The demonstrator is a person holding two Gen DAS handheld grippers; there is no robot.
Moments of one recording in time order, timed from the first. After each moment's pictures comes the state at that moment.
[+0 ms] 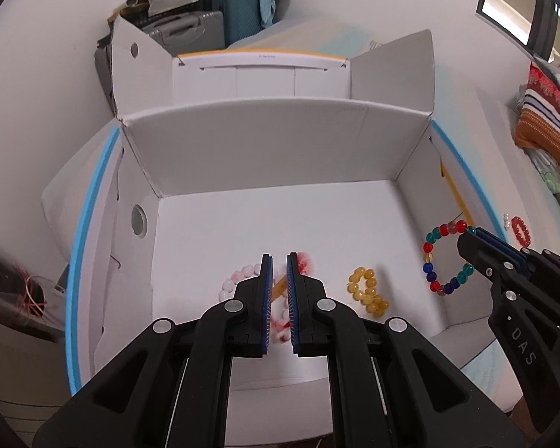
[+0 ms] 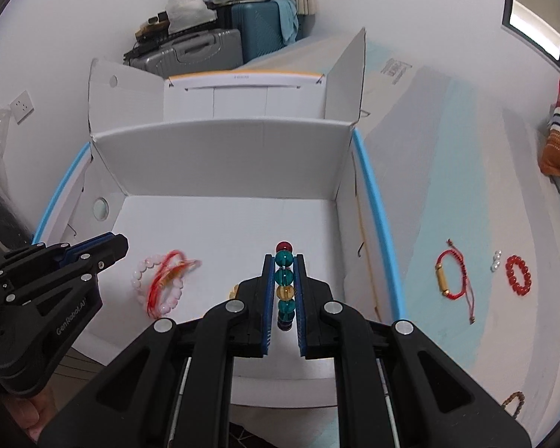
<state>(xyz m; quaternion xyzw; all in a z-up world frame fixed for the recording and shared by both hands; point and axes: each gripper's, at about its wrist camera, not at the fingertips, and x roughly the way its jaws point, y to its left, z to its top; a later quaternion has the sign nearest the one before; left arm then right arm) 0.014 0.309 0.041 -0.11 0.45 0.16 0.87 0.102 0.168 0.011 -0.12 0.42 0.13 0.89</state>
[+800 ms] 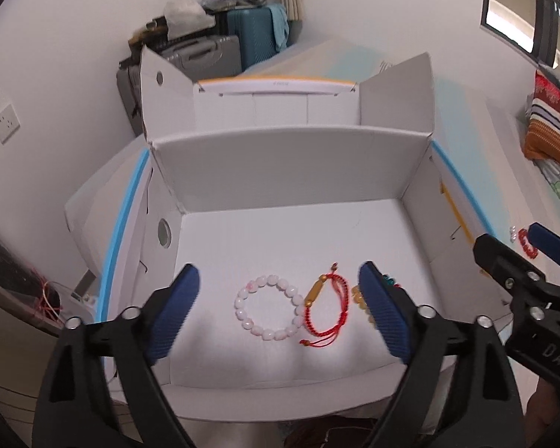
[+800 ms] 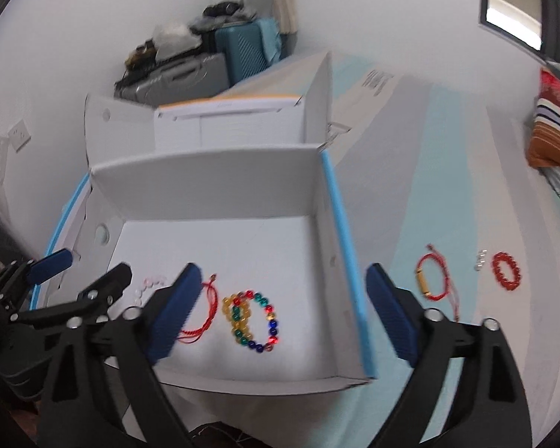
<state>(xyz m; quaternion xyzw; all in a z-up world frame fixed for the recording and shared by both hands) -0.004 0.290 0.067 -0.08 0.41 0.20 0.89 0.085 0.133 0.048 -0.08 0.37 0.12 0.92</state>
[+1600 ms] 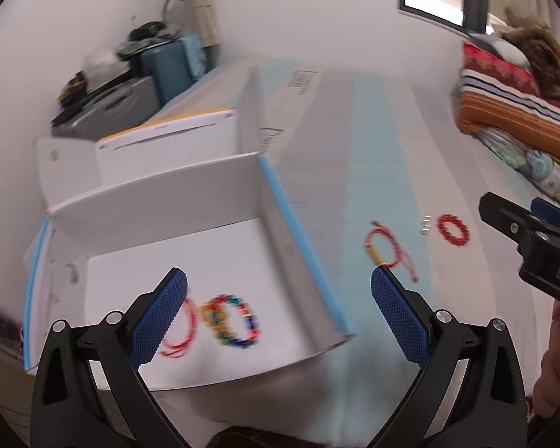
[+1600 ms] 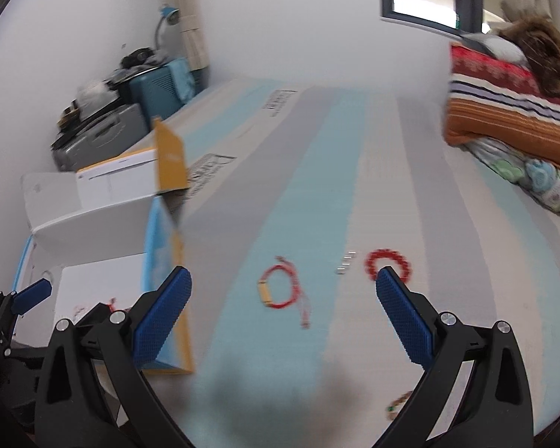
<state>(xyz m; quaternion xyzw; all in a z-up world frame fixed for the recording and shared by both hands) 0.054 0.128 0.093 -0.02 0.39 0.10 0.91 0.088 -0.057 0.097 -0.02 0.34 0.00 0.94</state>
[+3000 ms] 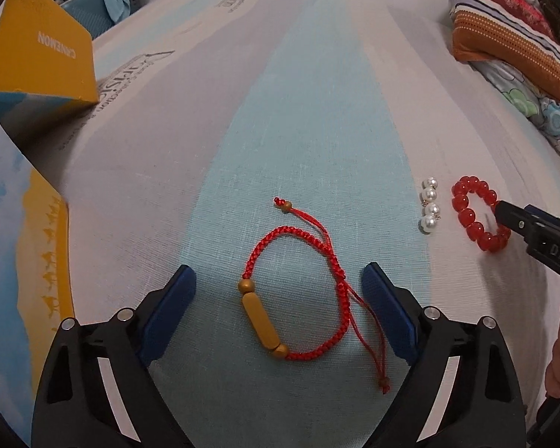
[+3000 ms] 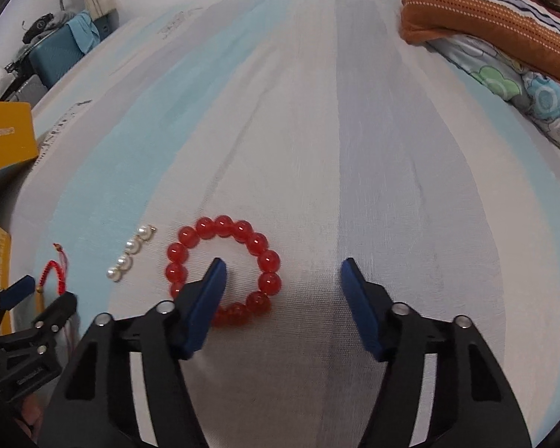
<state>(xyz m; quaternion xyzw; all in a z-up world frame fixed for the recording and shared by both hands) 0.239 0.034 -0.073 -0.03 0.50 0.05 0.87 0.238 -0.232 -0.059 0.00 0.47 -0.08 0.88</state>
